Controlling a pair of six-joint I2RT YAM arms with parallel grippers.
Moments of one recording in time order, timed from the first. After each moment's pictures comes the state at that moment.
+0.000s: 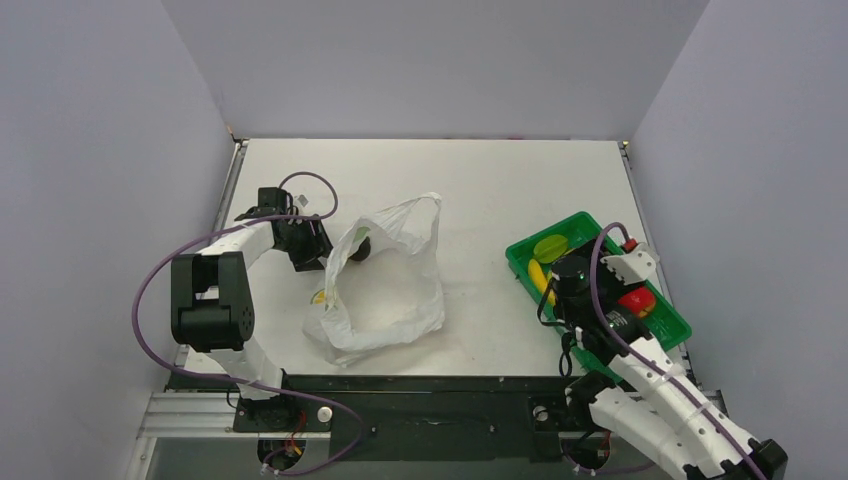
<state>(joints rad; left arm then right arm) 0.03 1.71 1.05 -0.51 0.40 -0.38 0.61 0.71 0.62 -0.41 1.18 0.78</state>
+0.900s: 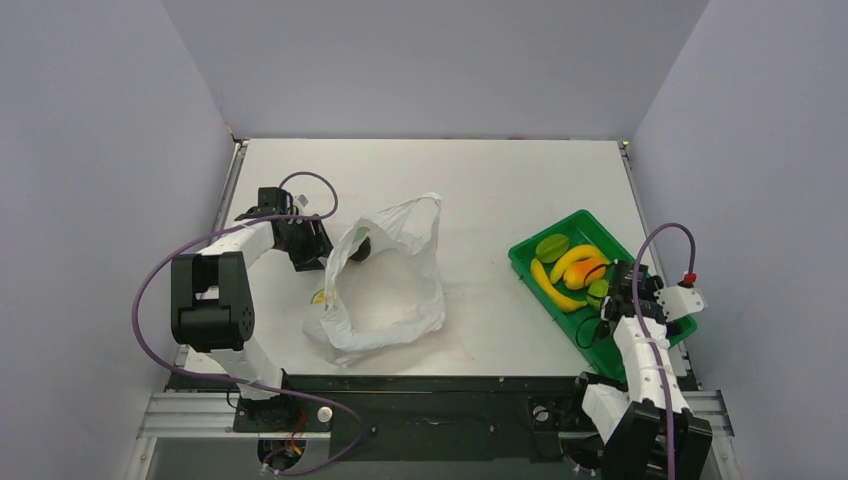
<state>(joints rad) 0.03 1.71 1.05 -0.51 0.40 -0.38 -0.24 0.91 0.48 -0.58 0.76 0.96</state>
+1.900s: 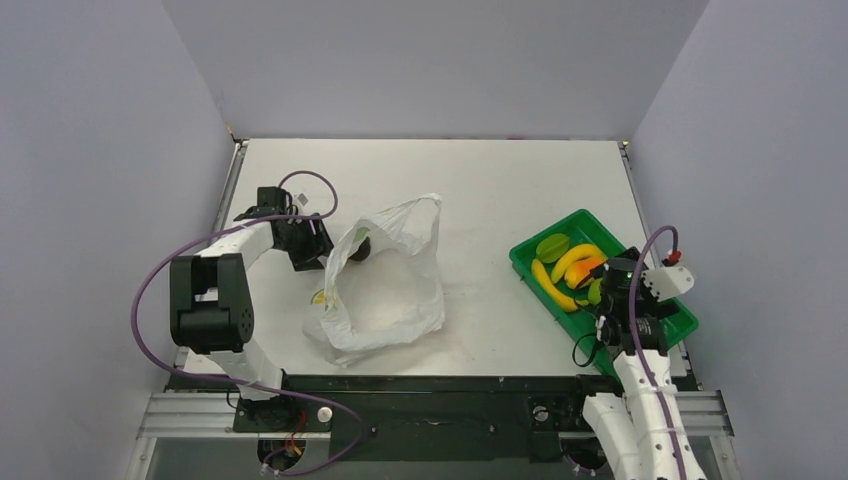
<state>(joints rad) 0.03 1.71 1.05 -0.51 0.41 -0.38 -0.10 0.68 0.52 -0.58 0.63 0.80</state>
